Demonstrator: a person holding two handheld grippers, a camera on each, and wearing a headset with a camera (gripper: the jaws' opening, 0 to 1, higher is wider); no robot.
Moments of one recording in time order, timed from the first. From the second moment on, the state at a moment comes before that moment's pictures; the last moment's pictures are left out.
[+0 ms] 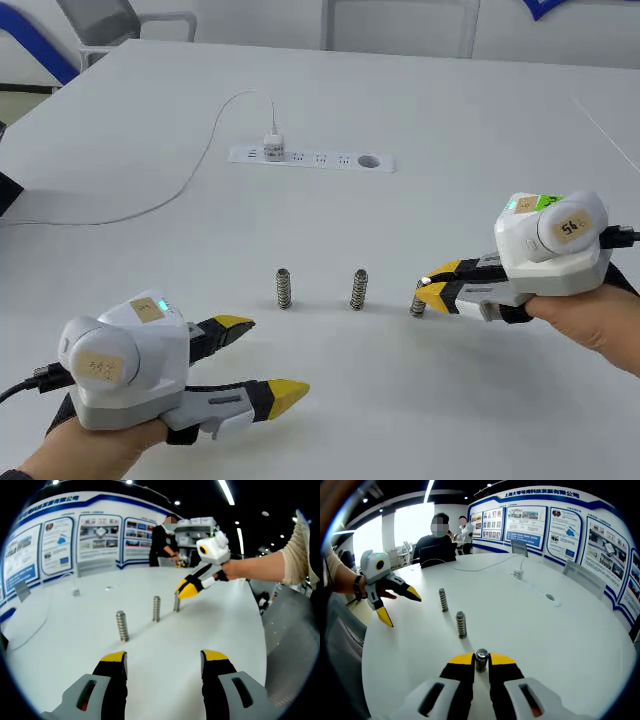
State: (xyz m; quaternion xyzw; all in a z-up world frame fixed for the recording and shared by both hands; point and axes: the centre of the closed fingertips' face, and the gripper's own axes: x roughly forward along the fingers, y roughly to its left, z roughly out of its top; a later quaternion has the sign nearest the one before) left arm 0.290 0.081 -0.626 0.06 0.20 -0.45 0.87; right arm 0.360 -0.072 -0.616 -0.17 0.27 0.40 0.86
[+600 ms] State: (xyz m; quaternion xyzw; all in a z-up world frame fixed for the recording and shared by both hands) left arm 0.292 0.083 -0.624 0.06 0.20 -0.44 0.87; right arm 0.359 -0.073 -0.617 -0.17 0.27 0.39 0.86
